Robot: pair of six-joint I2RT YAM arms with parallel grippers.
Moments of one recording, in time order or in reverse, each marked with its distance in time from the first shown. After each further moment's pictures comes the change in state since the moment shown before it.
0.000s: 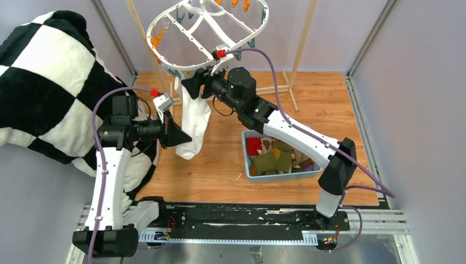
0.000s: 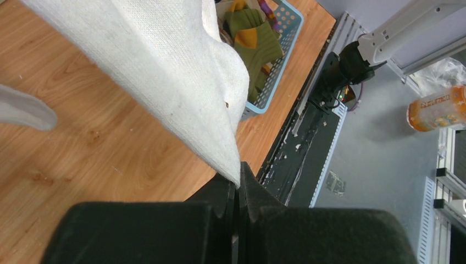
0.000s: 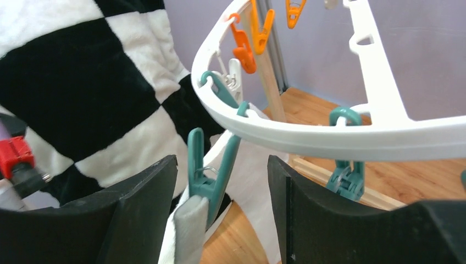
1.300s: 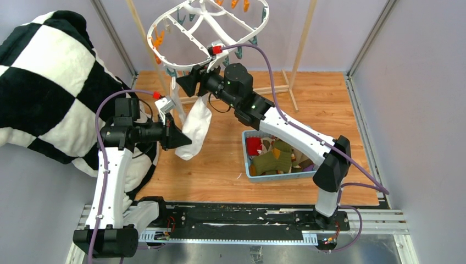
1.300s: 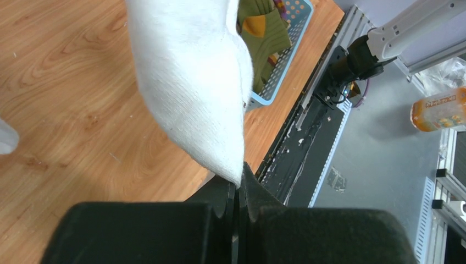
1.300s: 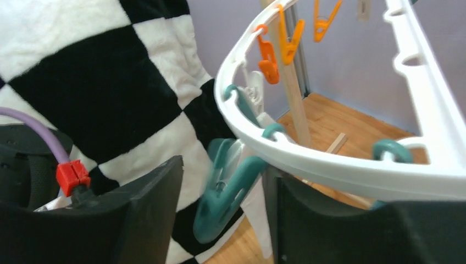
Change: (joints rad) left arm -0.001 -0.002 -0.043 0.003 -0.032 -0.003; right arm -0.001 0.068 0.105 -0.011 -0.058 0.021
